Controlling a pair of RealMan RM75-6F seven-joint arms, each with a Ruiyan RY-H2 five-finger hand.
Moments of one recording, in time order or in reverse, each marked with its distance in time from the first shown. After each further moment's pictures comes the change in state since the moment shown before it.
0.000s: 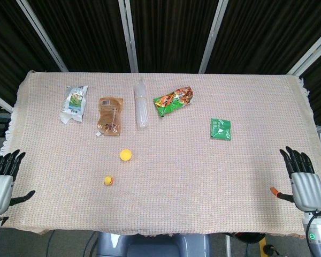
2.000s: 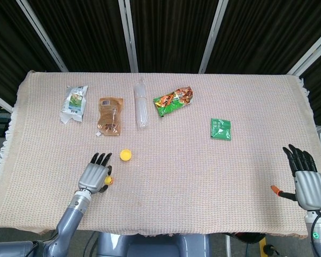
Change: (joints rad) left arm -0.469 -0.488 -0.060 0.010 -0.554 -0.351 0.717; right arm 0.001 0.014 0.011 -0.003 -0.004 0.004 0.085
